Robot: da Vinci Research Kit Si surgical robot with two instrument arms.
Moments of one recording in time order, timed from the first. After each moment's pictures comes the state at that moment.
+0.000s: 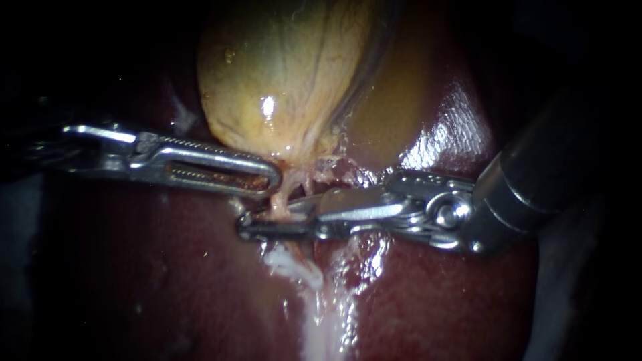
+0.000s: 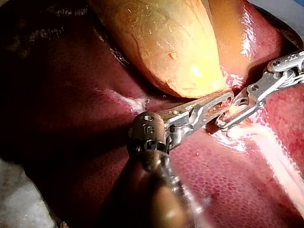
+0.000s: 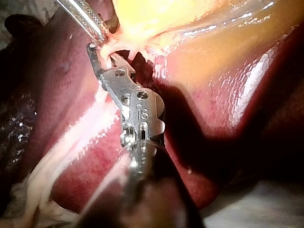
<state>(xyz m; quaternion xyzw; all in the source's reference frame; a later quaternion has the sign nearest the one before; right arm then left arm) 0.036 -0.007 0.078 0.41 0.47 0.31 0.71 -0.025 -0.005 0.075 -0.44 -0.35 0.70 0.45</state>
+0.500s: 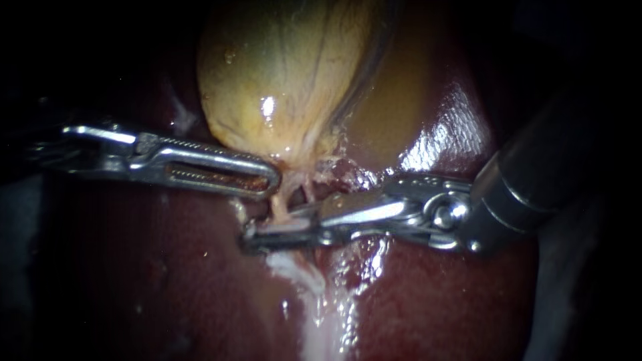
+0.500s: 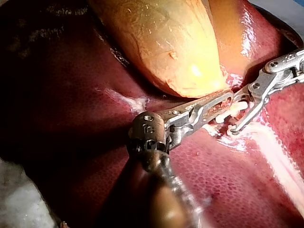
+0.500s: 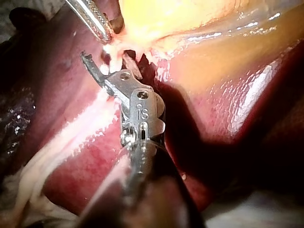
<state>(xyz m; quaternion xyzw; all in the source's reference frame) 0.037 -0.006 0.078 0.34 0.51 0.28 0.74 -0.025 -0.005 0.075 -0.44 -0.35 0.70 0.45</state>
